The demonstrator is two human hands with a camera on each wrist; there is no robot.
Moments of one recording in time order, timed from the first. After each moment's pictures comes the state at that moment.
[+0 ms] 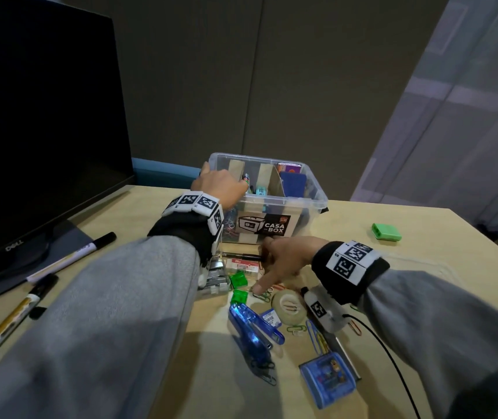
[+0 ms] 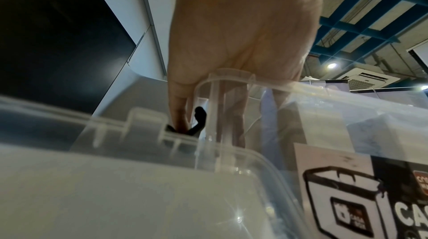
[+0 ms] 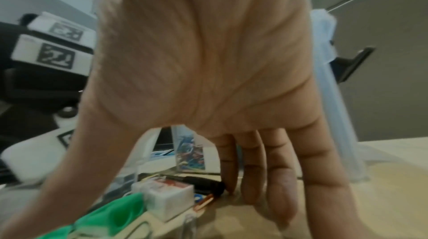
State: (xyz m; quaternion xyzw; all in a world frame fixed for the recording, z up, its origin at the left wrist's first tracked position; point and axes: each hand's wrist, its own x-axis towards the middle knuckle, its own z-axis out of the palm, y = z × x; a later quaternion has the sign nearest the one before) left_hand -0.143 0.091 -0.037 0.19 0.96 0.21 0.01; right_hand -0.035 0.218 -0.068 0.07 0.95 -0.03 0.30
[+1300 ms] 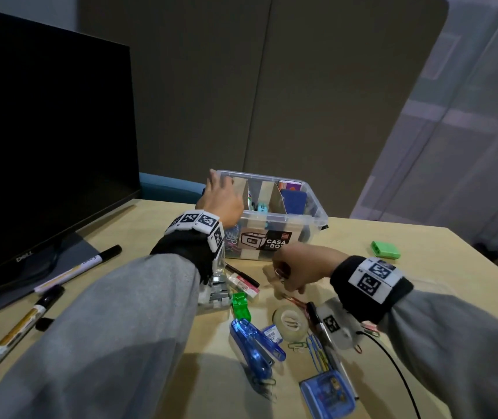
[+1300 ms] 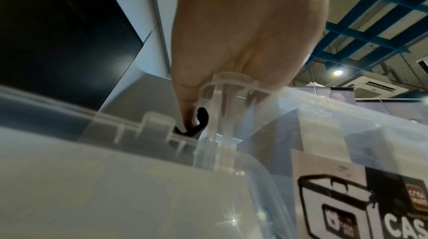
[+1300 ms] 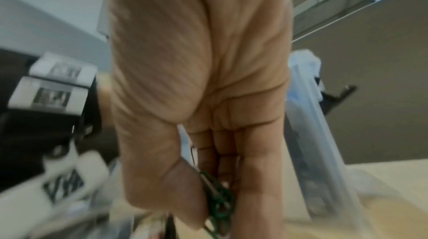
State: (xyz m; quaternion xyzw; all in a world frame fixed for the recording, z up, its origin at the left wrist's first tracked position) left_hand -0.143 0.086 -0.039 0.21 0.93 0.29 -0.01; right_hand -0.016 0.227 -0.042 -0.01 0.97 -0.06 0.22
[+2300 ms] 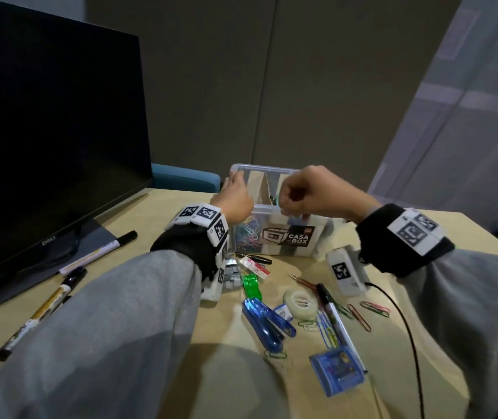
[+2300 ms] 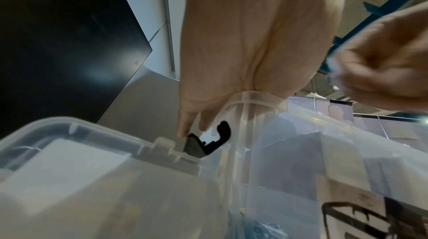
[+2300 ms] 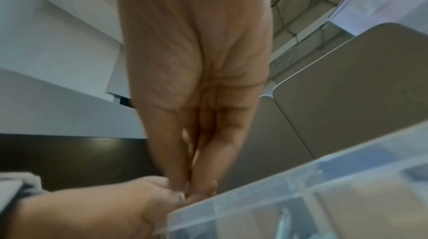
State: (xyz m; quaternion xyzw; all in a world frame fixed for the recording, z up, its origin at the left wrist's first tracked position) left_hand -0.106 0.068 -0.035 0.25 0.89 0.36 0.11; right_hand -0.015 0.221 0.025 -0.07 0.97 -0.23 -0.03
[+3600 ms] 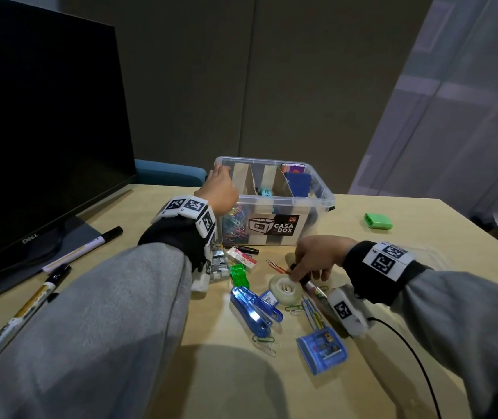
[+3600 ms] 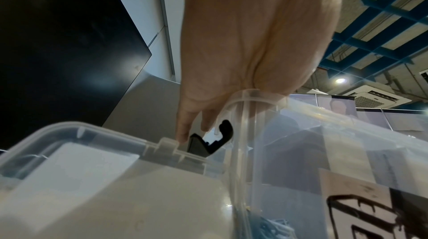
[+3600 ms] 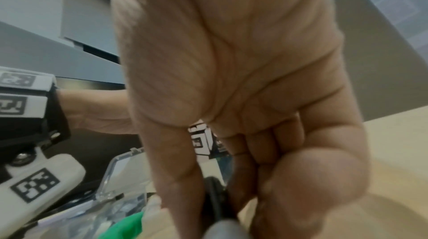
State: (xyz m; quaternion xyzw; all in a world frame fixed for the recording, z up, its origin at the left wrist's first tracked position) left_hand -0.101 0.070 -0.033 0.25 0.90 0.34 0.07; right_hand 0.016 0.245 -0.062 0.17 0.93 -0.14 0.29
